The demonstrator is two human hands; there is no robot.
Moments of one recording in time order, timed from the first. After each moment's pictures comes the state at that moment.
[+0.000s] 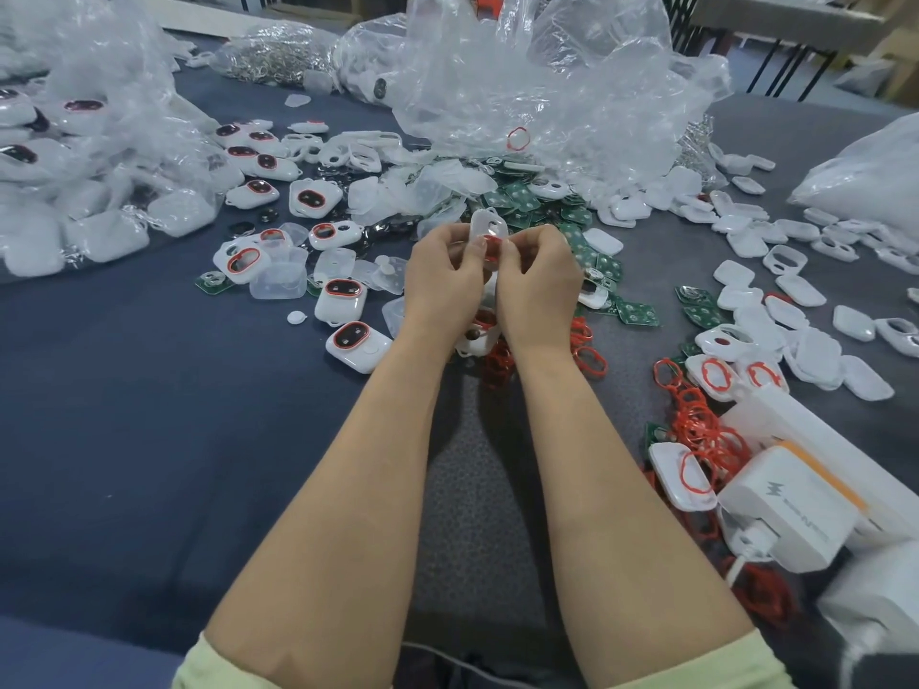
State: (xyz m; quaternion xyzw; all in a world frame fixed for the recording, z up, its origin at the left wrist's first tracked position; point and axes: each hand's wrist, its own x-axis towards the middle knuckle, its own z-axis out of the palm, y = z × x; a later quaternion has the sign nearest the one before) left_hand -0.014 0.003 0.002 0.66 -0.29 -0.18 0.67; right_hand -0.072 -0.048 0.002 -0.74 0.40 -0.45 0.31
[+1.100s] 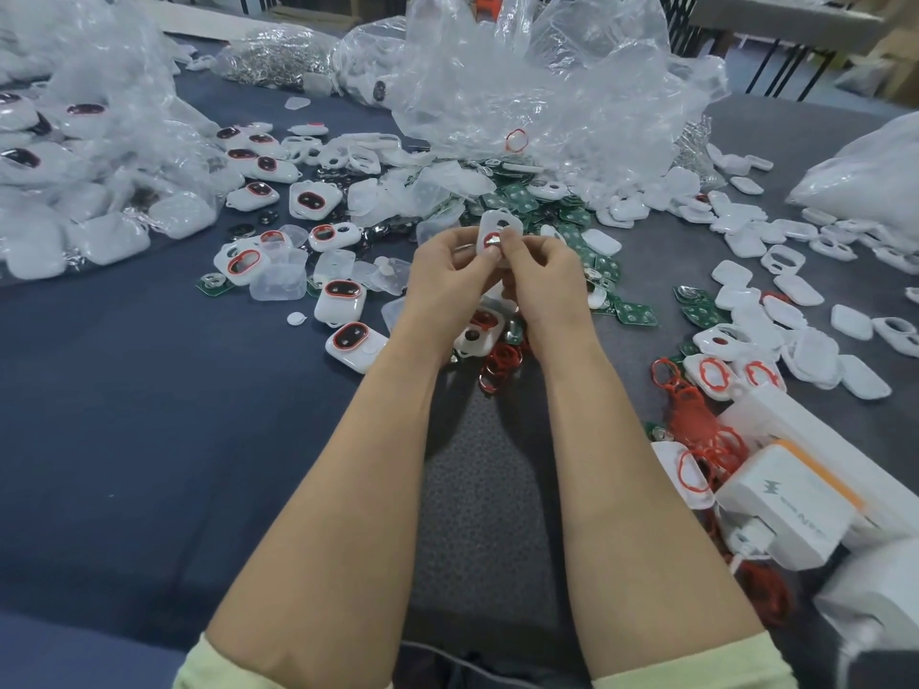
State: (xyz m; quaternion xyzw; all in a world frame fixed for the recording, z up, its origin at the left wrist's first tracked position) left_hand -0.013 0.004 -0.002 0.58 -0.28 -0.27 0.71; right_hand -0.079 -0.066 0.001 -0.64 0.37 -0.38 0.55
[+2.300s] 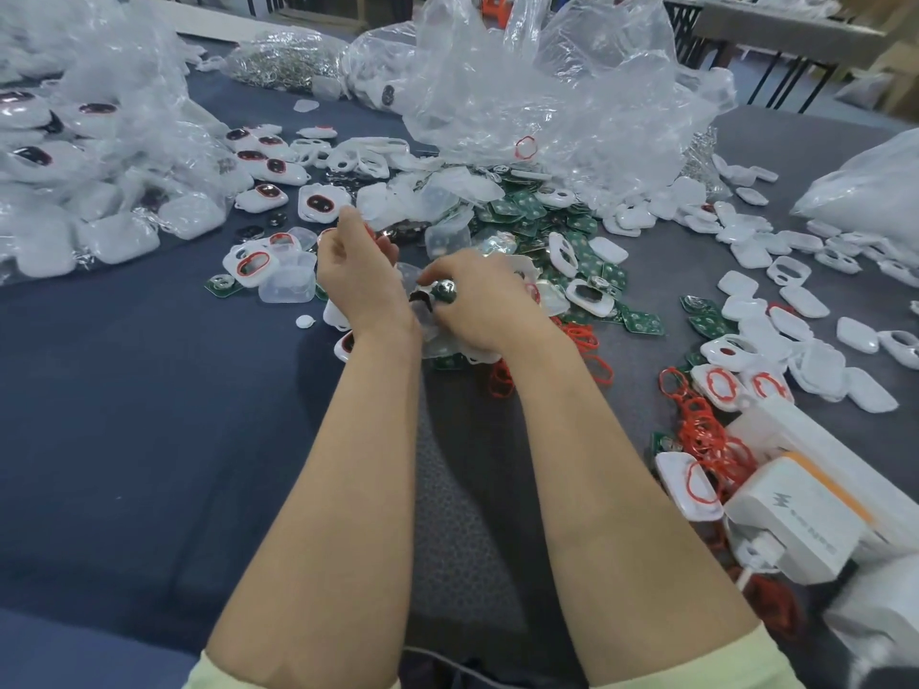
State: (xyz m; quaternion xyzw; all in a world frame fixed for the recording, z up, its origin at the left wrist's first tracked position) left_hand 0.017 0.022 0.013 0.43 0.07 -0.11 0.89; right_hand -0.056 -0.029 0.025 -0.95 0.27 -0.06 0.17
